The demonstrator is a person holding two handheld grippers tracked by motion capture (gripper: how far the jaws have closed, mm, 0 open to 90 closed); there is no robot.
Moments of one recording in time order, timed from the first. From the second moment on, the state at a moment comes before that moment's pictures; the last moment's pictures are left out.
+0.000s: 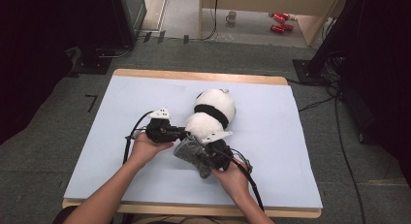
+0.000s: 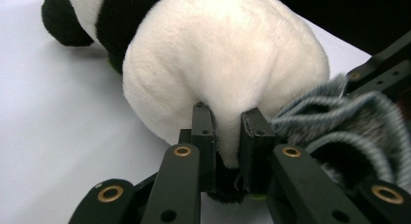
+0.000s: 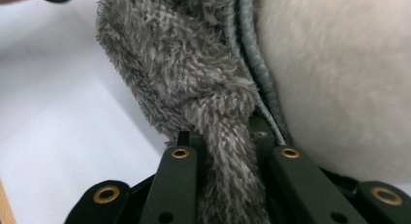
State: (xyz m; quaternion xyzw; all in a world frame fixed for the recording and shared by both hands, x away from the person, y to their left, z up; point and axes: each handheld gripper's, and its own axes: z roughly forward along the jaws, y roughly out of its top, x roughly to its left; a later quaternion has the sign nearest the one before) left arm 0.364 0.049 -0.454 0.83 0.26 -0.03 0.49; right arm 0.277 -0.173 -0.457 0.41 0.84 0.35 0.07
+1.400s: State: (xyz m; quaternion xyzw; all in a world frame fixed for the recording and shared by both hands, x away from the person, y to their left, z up) left arm 0.365 0.049 -0.456 0.83 0.27 -0.03 0.49; right arm 0.287 -0.175 -0.446 0.41 0.83 0.36 0.07
